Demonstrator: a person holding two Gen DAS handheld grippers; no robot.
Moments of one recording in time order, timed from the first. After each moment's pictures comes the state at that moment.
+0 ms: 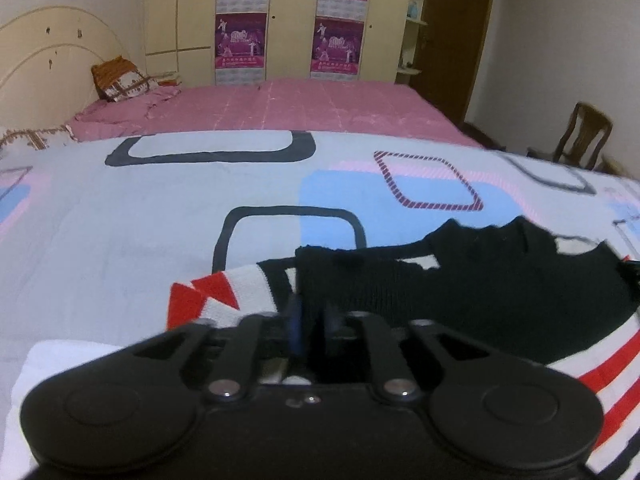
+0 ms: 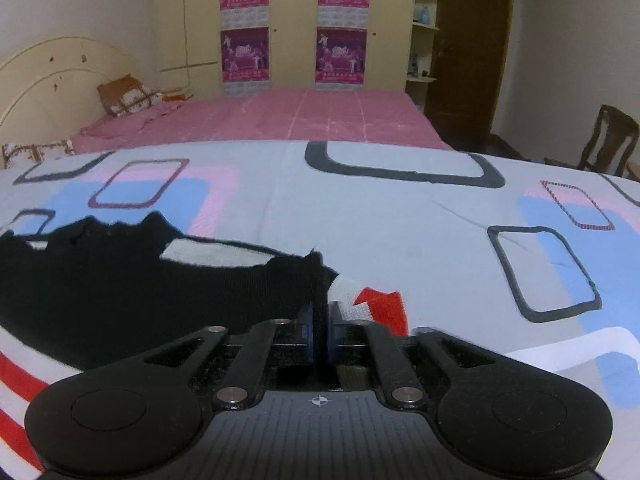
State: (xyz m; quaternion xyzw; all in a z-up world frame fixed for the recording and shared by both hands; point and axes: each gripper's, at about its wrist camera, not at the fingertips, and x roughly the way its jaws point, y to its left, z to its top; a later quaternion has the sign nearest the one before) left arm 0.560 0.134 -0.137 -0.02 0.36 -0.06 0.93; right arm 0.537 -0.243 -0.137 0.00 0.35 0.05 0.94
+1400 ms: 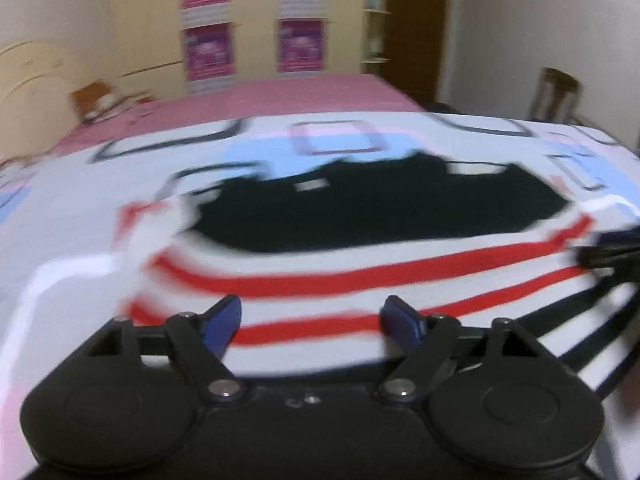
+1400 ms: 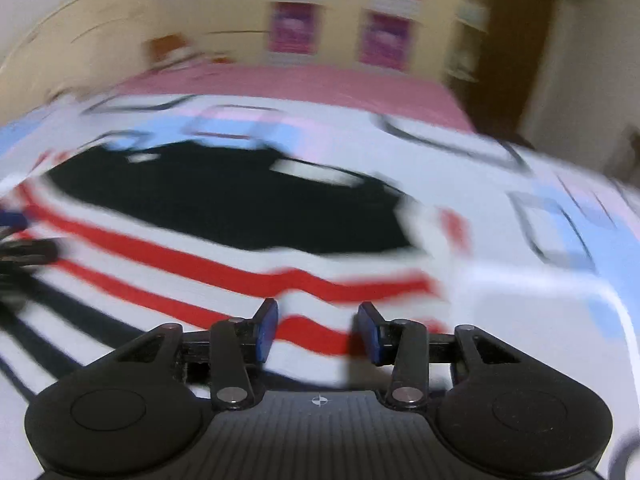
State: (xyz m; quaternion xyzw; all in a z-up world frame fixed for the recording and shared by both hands) left arm 0.451 0.083 -0.134 0.03 0.36 -0.07 0.93; right arm 0.447 -0.211 -0.140 -0.03 0.39 0.08 0.92
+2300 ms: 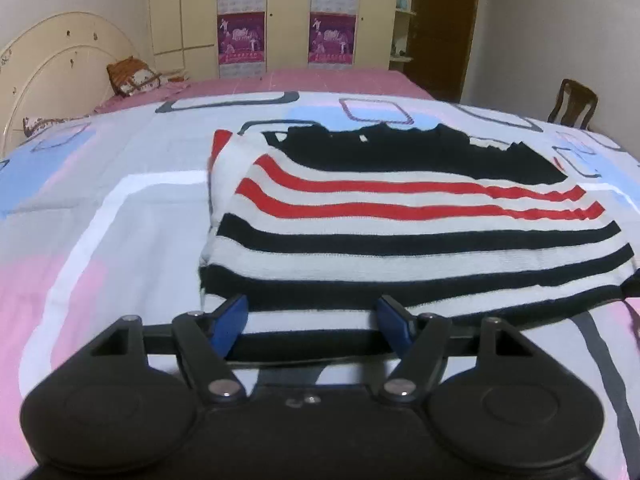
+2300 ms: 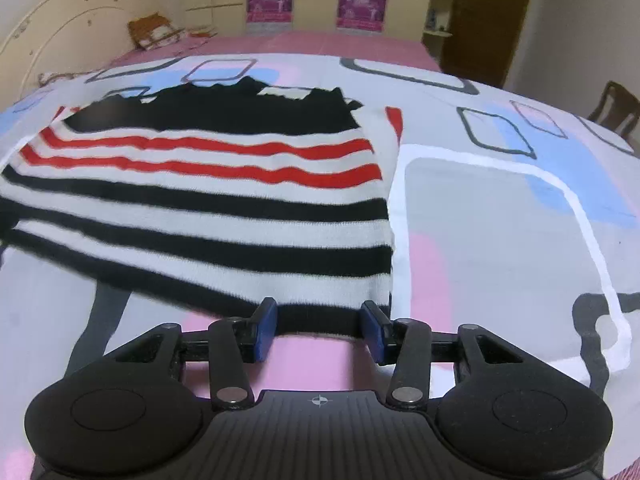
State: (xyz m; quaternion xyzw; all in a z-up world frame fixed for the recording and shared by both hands) left arm 0.371 0.118 -0.130 0.01 0.37 -0.05 0.93; right arm 0.353 -0.229 -0.142 -0.04 0.44 0.08 0.90
